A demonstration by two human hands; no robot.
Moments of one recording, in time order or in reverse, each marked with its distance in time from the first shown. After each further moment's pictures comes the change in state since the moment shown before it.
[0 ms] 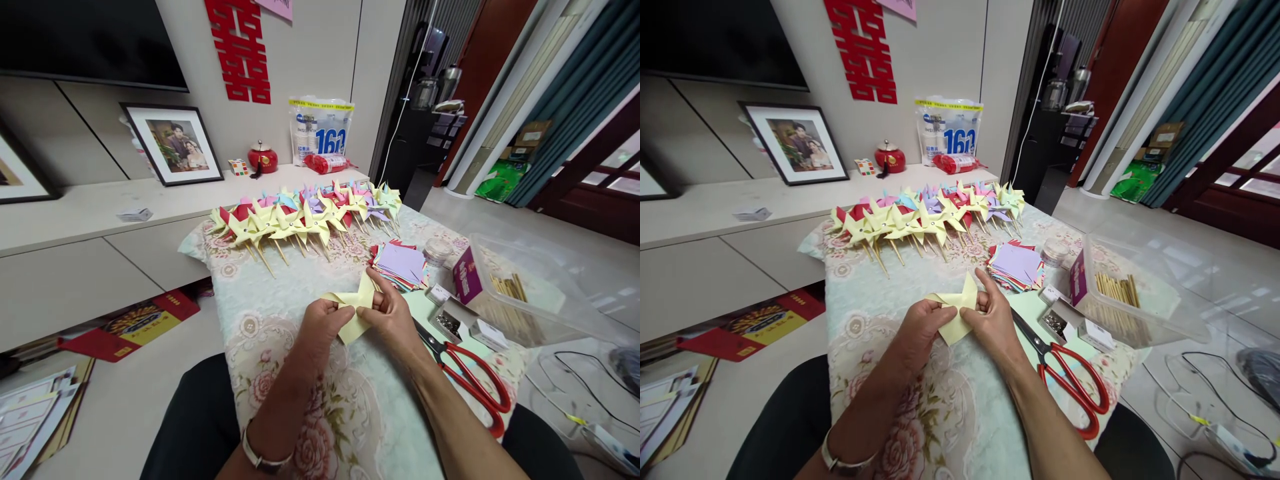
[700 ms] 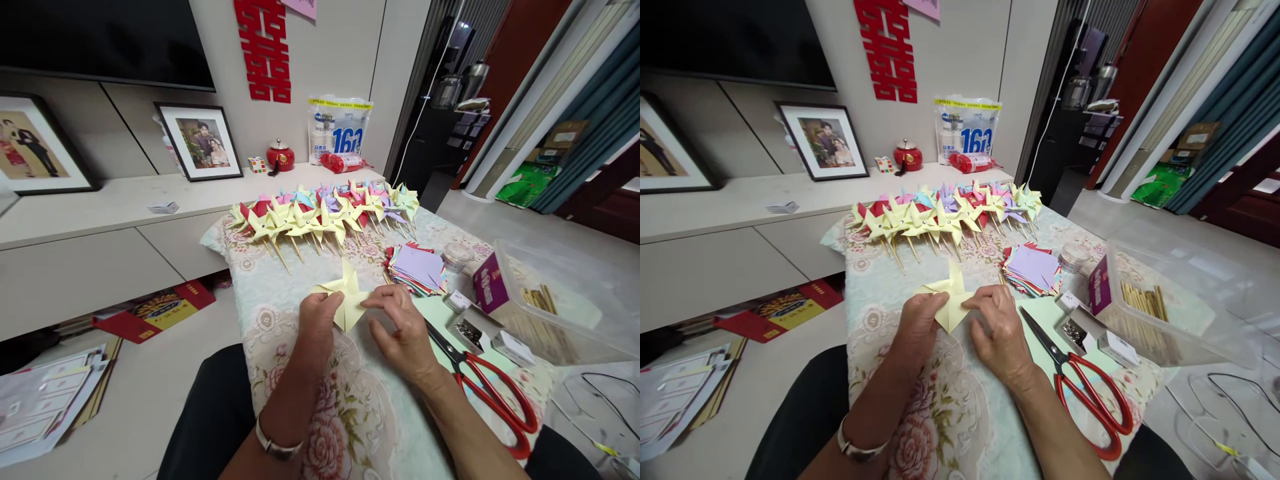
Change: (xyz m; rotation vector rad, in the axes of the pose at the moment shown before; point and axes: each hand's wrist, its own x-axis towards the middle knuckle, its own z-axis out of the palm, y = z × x) left_hand 0.005 0.010 -0.011 -0.160 0.260 0.084; right_hand -0.007 0.005 -0.006 -0.898 -0.070 -0.870
